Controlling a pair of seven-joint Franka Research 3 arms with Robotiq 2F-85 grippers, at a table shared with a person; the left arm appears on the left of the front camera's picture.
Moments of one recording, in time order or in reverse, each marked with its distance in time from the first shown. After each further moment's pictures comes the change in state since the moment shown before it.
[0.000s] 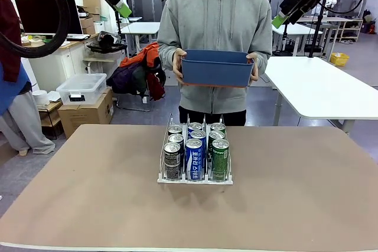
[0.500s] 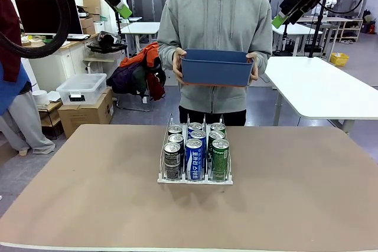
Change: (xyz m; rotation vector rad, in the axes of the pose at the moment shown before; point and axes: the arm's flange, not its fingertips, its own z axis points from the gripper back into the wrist) left arm 0.000 0.001 -0.002 0.003 0.005 0.002; right arm 0.000 0.000 0.000 0.000 0.000 0.000
